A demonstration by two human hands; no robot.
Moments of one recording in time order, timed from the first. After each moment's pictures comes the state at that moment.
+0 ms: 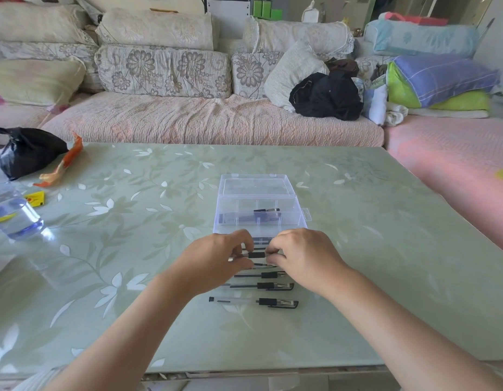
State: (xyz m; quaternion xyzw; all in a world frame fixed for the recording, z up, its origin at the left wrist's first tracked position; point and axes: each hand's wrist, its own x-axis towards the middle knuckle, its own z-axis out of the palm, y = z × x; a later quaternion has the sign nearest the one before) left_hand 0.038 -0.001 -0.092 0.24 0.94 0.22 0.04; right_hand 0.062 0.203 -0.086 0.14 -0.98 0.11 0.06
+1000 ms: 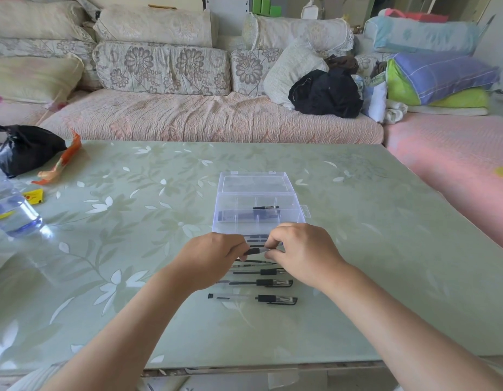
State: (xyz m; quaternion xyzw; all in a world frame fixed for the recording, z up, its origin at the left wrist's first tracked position) left_hand 0.035 0.001 -0.094 0.21 0.96 0.20 0.05; right_hand 0.061 0.203 -0.088 0.12 -0.98 0.15 0.08
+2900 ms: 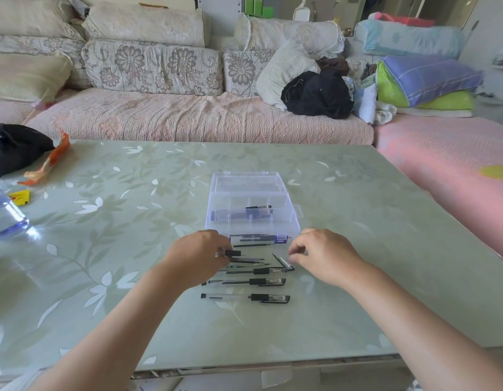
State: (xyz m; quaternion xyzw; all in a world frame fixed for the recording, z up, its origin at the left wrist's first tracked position) left_hand 0.025 -0.004 -0.106 0.19 0.97 0.15 0.02; right_hand 0.064 0.251 -0.097 0.04 -0.99 0.12 -0.01
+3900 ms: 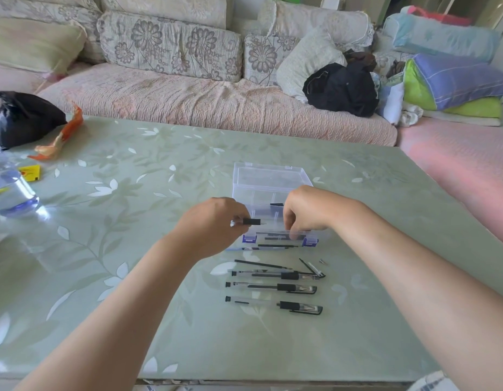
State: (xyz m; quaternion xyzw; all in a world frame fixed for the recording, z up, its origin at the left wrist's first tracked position) left_hand -0.012 -0.028 -0.090 0.22 0.95 0.24 -0.04; right_hand -0.042 0.193 -0.059 0.15 -0.98 -0.01 -0.15
